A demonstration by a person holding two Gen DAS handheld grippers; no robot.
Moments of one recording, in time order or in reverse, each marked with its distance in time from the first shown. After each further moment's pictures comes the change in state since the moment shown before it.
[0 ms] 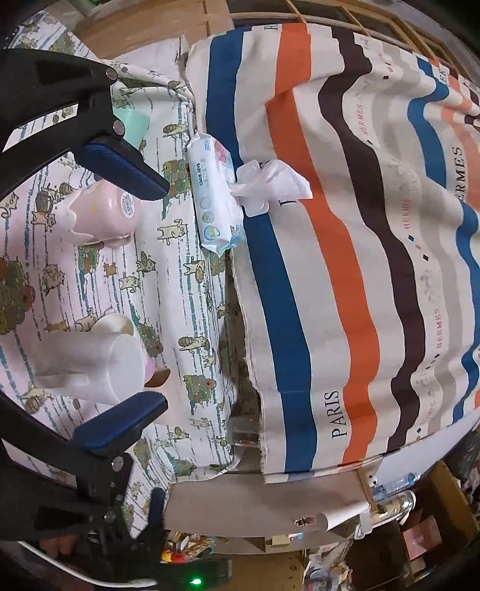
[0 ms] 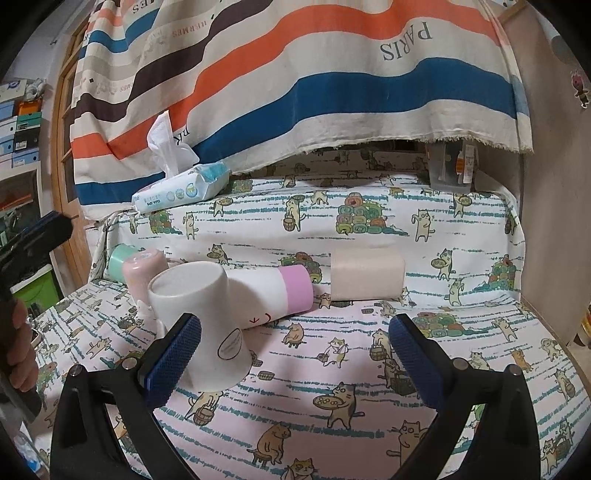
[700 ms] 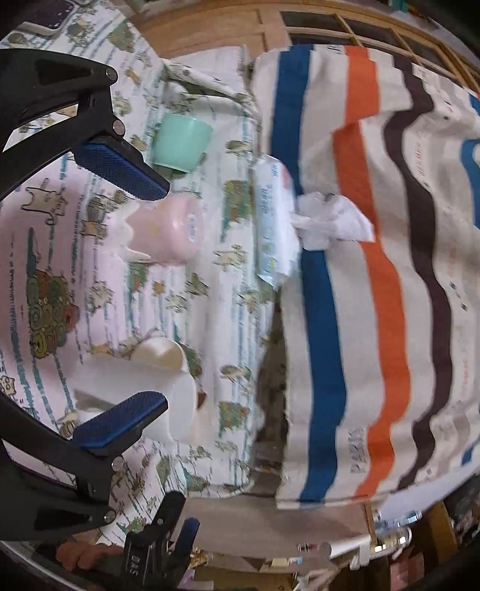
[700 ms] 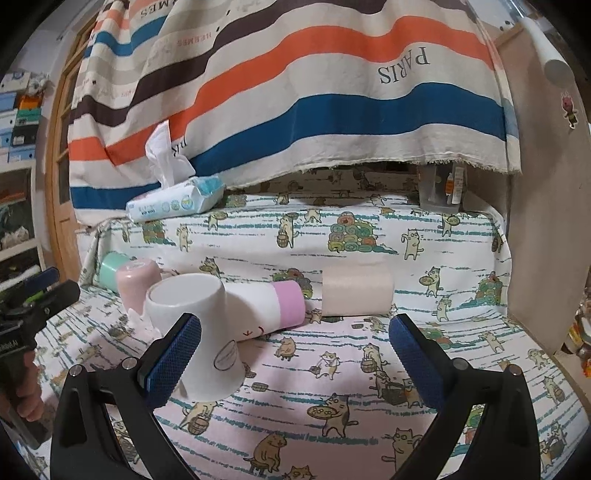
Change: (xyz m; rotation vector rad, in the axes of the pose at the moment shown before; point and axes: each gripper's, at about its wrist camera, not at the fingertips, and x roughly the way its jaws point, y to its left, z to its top) left arm 0.008 0.029 -0.047 -0.133 0.141 0.059; right arm -0.006 0.010 -0.002 -0.034 -0.062 -0.059
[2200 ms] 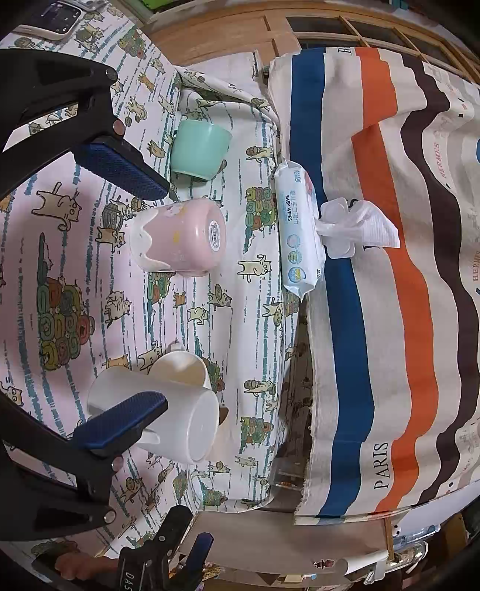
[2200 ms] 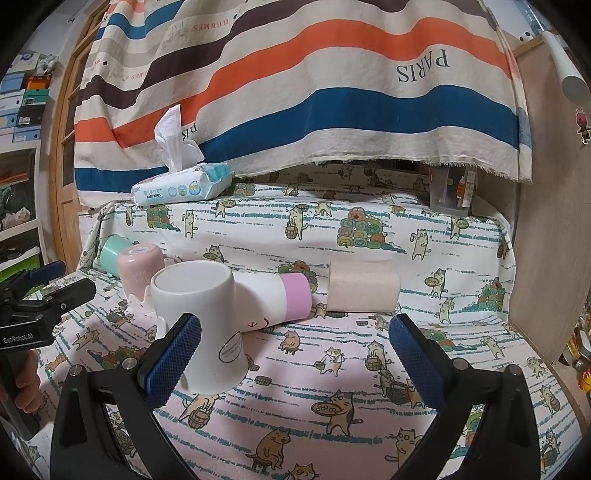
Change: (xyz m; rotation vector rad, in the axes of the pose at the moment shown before) left arm 0.013 0.000 -0.002 0.010 0.067 0.037; right arm 0.003 0.011 -0.003 -0.051 0.021 0.007
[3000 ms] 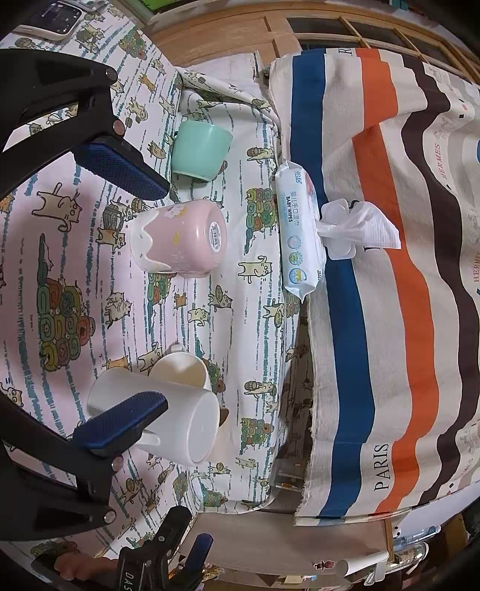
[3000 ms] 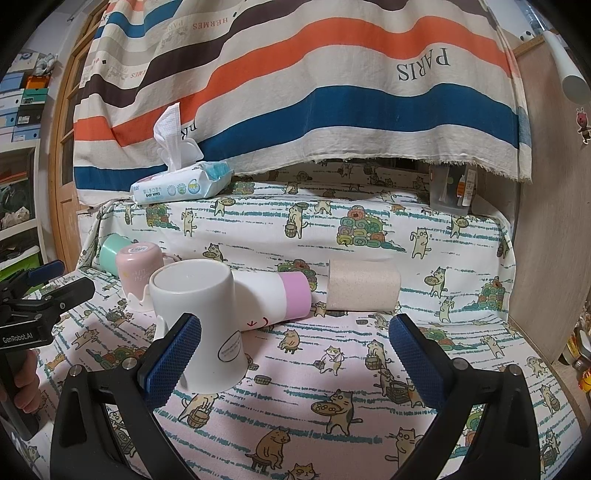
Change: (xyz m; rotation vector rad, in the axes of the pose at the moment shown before) left arm 0.000 0.001 0.000 -0.001 0.000 0.001; right arm 0.001 0.000 0.000 0.000 0.002 0.000
